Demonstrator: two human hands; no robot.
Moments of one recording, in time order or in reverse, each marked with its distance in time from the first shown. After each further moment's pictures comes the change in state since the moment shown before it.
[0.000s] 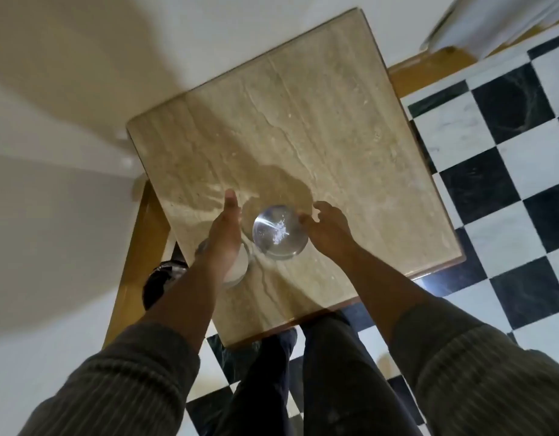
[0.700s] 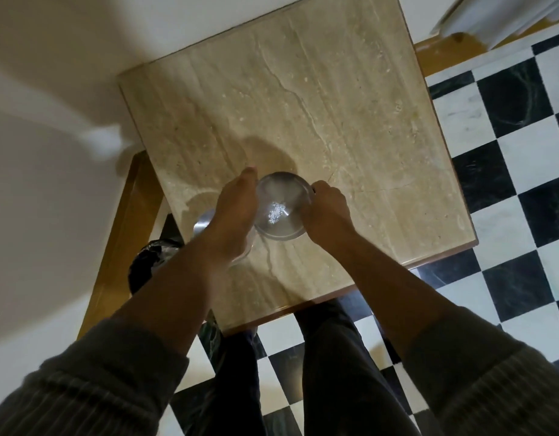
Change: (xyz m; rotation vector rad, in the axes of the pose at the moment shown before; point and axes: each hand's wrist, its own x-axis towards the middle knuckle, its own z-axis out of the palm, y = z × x) left_hand -0.012 -0.006 0.004 -0.105 0.015 0.102; right_hand -0.019 -0.011 0.037 -0.271 0.090 -0.073
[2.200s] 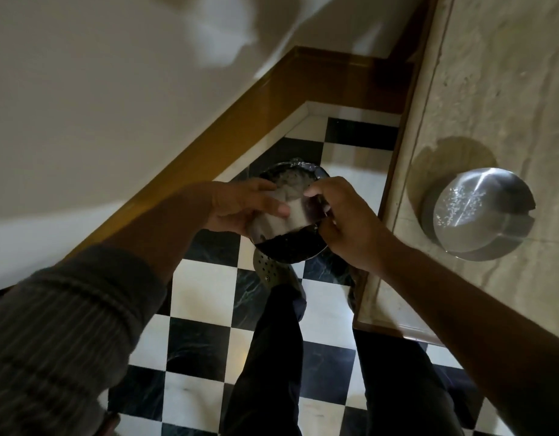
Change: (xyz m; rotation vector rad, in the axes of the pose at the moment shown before) left_hand 0.107 -0.257 -0.341 -0.200 -0.574 -0.299; right_hand -0.059 -0.086 0.306 -0.282 -0.506 -0.885
